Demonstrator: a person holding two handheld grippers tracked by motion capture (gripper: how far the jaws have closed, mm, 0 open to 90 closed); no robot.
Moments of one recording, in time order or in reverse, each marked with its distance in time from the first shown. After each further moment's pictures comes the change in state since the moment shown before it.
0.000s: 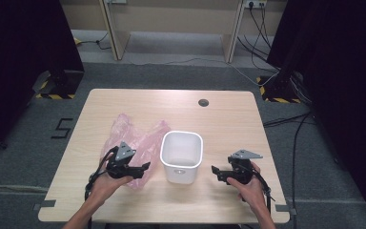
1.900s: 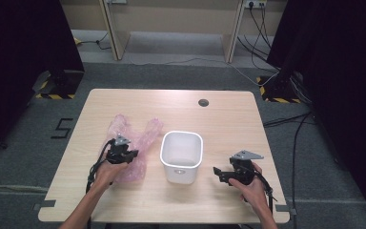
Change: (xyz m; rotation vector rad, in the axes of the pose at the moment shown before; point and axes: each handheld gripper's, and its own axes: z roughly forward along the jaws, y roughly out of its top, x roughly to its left) left arm 0.056 -0.019 0.039 0.068 0.029 -0.159; right arm -0.006 -0.004 0.000 0.015 -0.005 -0.020
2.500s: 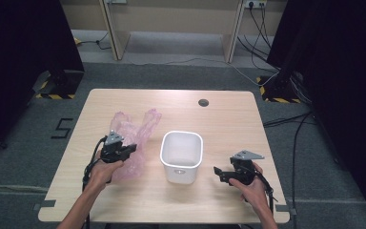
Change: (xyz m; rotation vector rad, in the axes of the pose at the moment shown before) left arm -0.003 0.011 -0.028 -0.138 -0.026 -0.016; right arm 0.000 0.000 -0.002 -0.003 -0.005 0.003
